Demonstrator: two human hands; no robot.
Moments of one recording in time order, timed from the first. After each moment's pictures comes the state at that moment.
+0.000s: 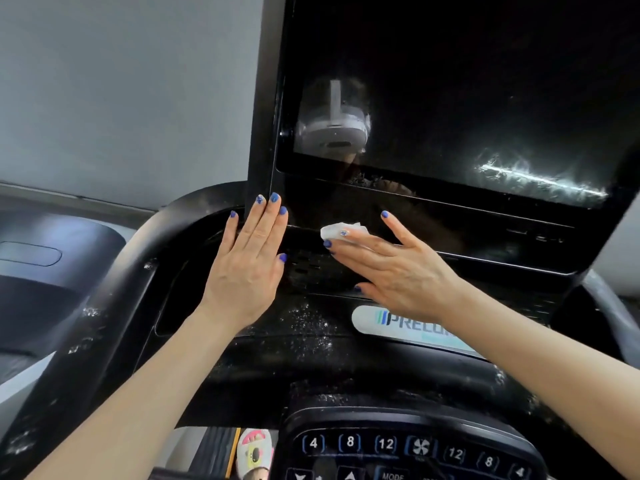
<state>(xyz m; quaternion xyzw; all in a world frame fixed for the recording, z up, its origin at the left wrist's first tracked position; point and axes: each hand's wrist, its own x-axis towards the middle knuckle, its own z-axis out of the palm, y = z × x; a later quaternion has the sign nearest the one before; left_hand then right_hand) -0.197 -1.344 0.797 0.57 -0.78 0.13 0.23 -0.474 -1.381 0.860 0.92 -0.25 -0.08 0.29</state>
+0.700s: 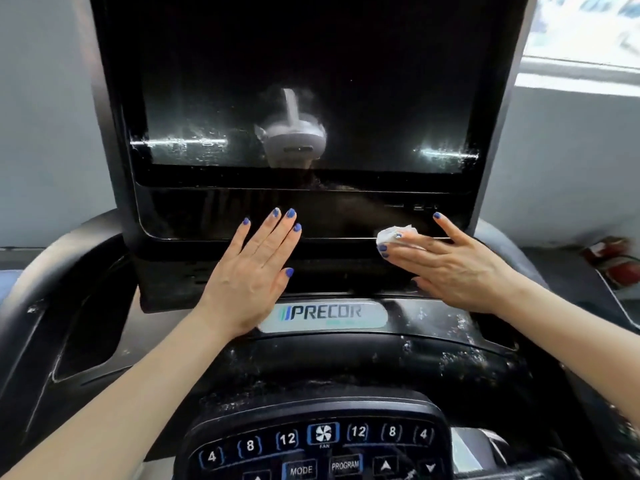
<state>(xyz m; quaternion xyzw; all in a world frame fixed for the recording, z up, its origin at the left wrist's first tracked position) -0.327 -1.357 0.816 0.43 -0.87 0.12 0.20 -0.700 -1.355 0.860 0.90 -0.32 -0.07 0.28</state>
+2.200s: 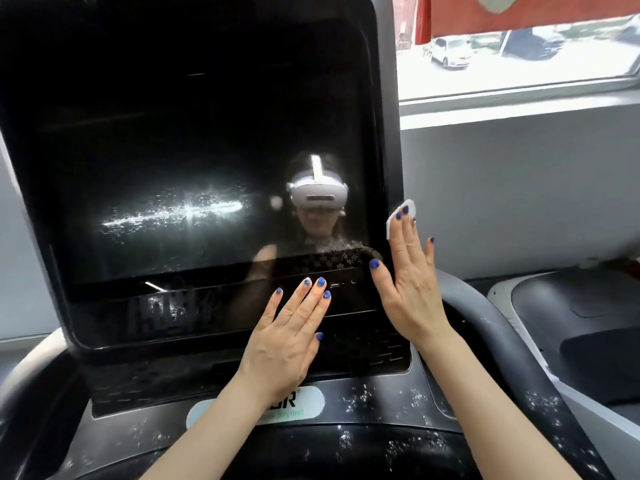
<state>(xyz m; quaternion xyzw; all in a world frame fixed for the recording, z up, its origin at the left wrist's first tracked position) -0.477 -1.376 0.828 0.39 -0.88 0.19 0.18 -0.715 -1.391 0.871 0.68 -0.61 0.40 -0.06</state>
